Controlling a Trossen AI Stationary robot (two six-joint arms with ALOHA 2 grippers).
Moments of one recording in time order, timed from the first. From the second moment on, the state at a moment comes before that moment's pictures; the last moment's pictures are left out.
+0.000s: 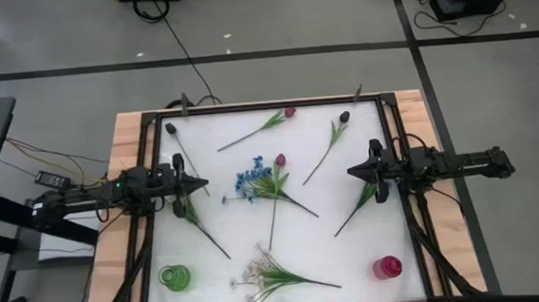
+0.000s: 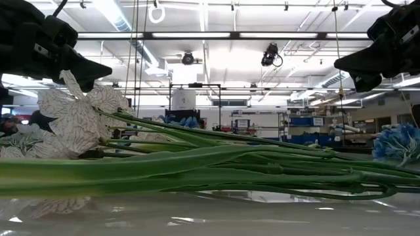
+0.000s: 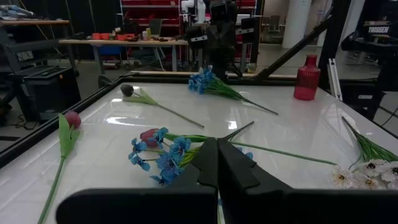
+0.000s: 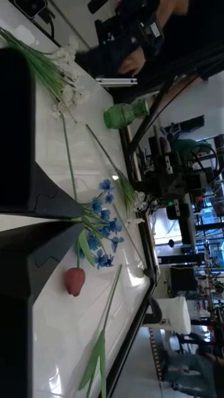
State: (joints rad) left arm 0.09 0.07 0.01 0.02 0.02 -0.01; right arm 0.05 0.00 0.06 -0.13 0.14 0.21
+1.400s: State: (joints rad) left arm 0.09 0.07 0.01 0.02 0.02 0.01; right arm 0.05 0.00 0.06 -0.13 0.14 0.21
